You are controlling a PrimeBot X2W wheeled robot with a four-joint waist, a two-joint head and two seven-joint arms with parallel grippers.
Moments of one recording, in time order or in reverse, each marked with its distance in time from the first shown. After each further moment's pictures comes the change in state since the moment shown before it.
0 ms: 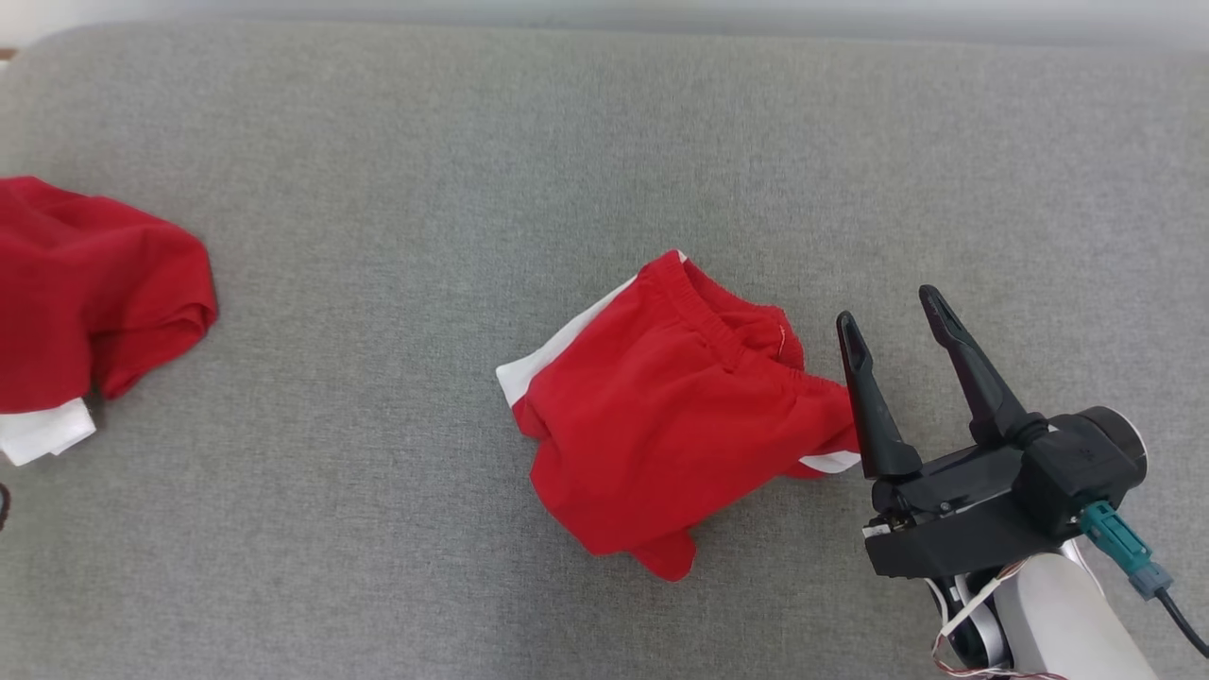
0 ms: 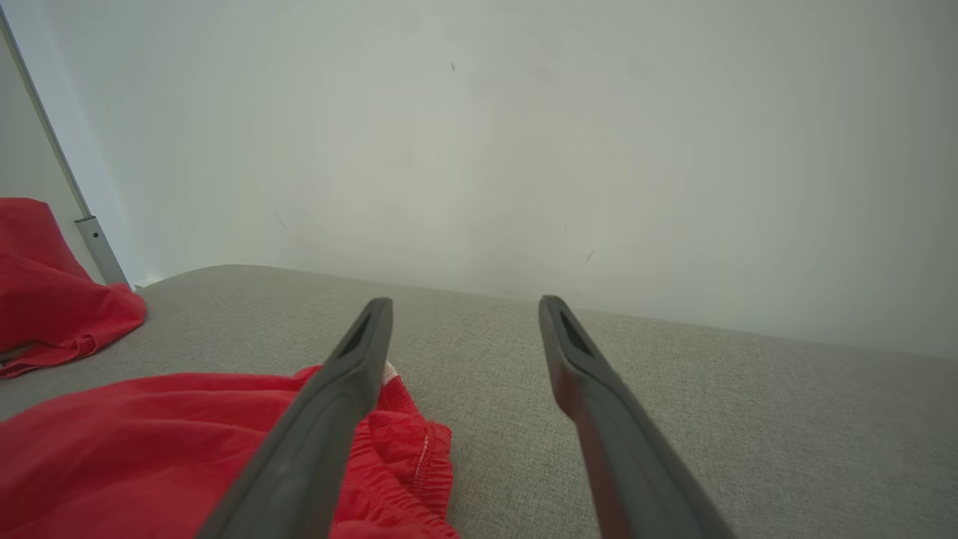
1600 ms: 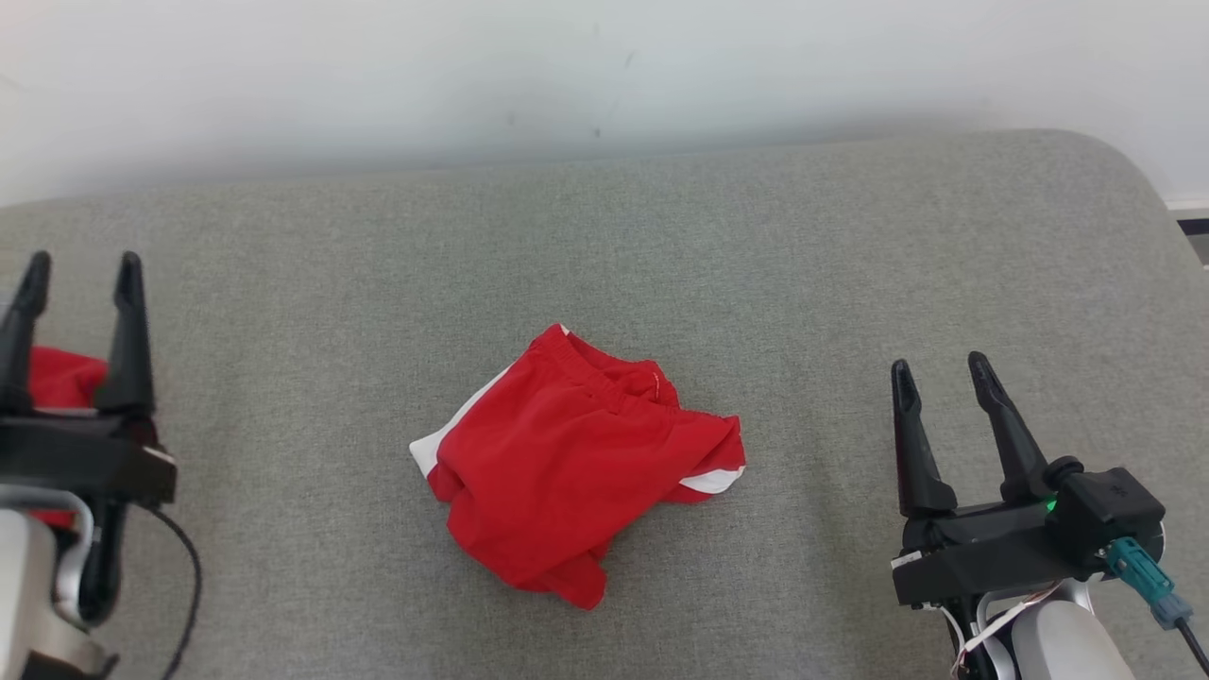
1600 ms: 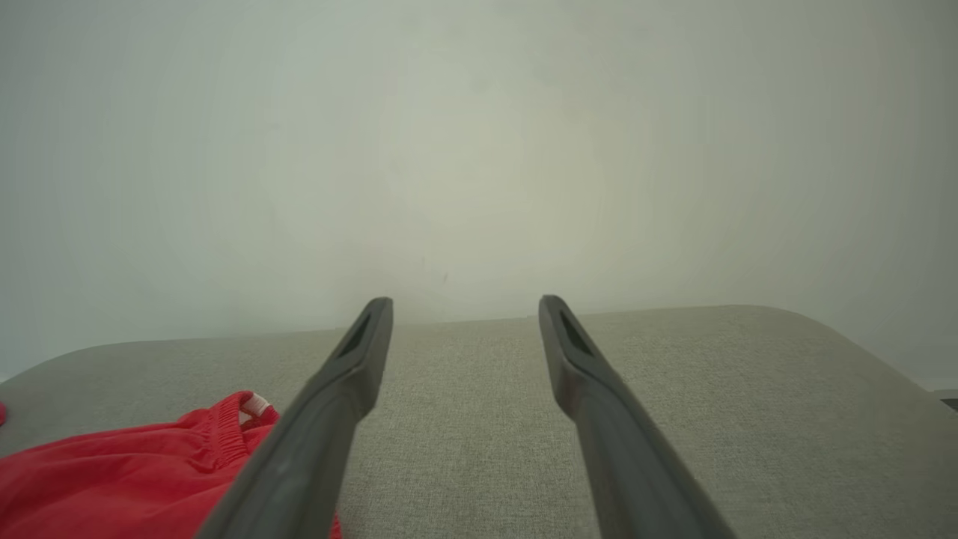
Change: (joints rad) left arm 0.336 -0.128 0.036 -0.566 0.017 0.064 -0.001; right arm 0.083 0.085 -0.134 0.079 0.027 0.000 0.000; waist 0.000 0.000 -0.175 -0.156
